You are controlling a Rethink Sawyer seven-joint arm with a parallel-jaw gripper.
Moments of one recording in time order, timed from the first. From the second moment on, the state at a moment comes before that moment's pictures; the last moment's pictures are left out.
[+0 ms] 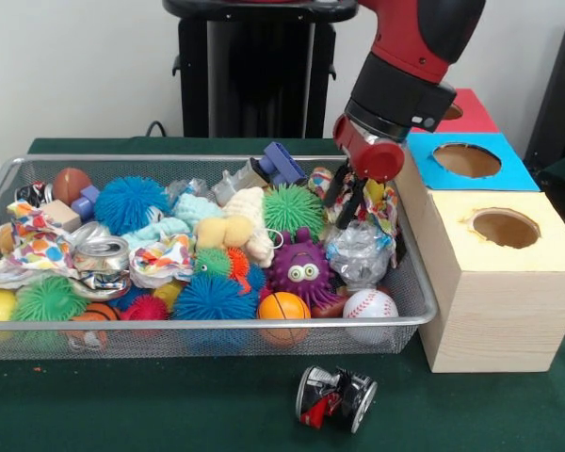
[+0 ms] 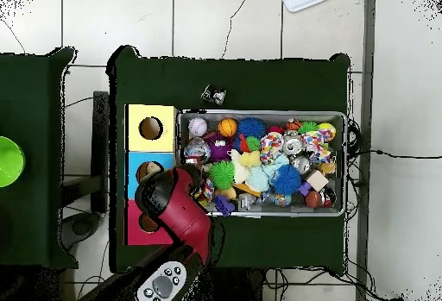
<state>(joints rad) 0.45 -0.30 -0.52 1.84 1.05 0.13 2.39</state>
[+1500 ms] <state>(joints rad) 0.28 -0.39 -0.33 1.85 0.89 -0.26 2.59</state>
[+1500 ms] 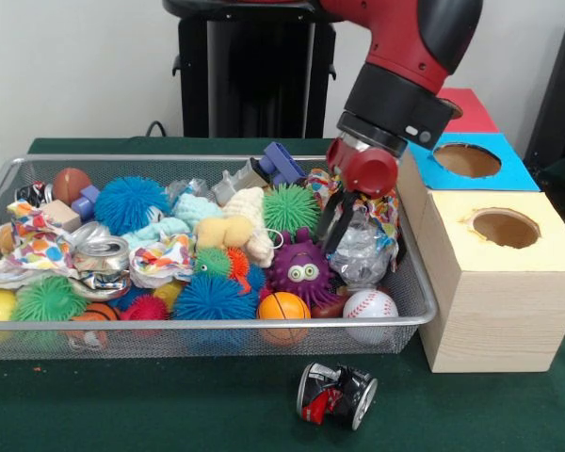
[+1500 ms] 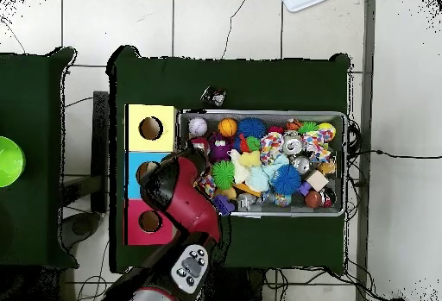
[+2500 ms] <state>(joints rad) 0.38 -0.44 -0.26 1.89 1.09 -0.34 2.69</state>
